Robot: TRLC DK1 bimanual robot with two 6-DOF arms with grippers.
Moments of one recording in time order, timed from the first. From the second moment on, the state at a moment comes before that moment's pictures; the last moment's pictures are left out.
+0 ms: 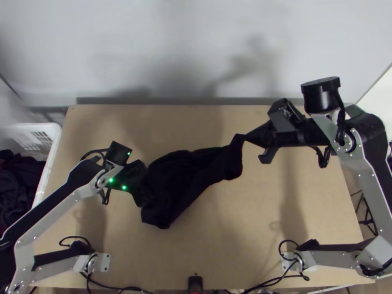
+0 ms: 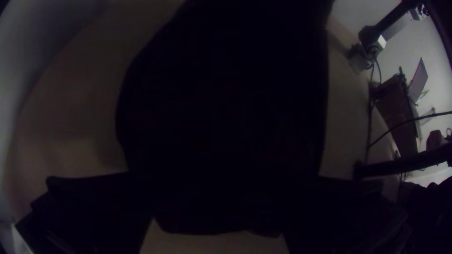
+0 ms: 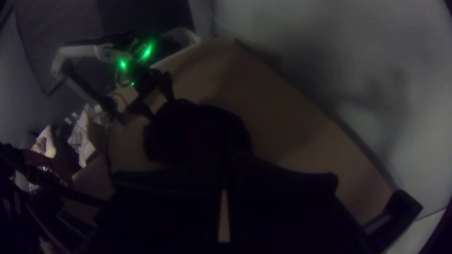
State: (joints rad) left arm -0.43 1.29 1.01 -0.84 0.32 0.46; right arm 0.44 1.43 1.88 -1.23 -0.48 -0.32
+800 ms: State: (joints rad) left arm -0.02 1.09 1.00 -0.92 0.35 0.57; right arm 0.22 1.35 1.69 -1.21 -0.48 -0.35
